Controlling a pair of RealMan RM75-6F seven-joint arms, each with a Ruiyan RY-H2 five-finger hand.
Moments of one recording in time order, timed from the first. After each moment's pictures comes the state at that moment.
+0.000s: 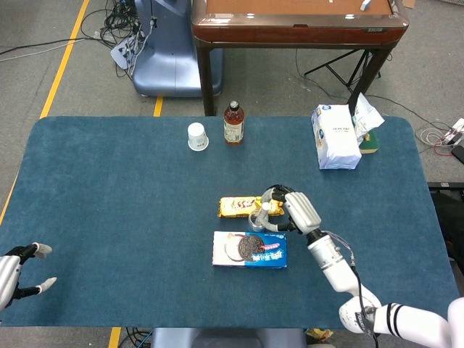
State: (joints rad) left arm -0.06 -0.99 0.01 -1.70 1.52 1.46 -0.11; right arm 0.60 -1.57 0.18 -1.45 -1.40 1.11 0.33
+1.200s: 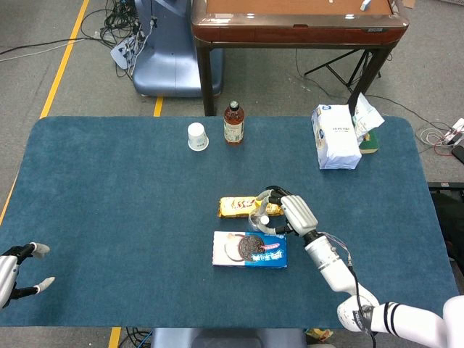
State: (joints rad) left arm -0.06 -0.98 0.01 -1.70 1.52 1.46 -0.11; right arm 0.61 -1.58 0.17 -1.42 -1.38 1.06 0.30
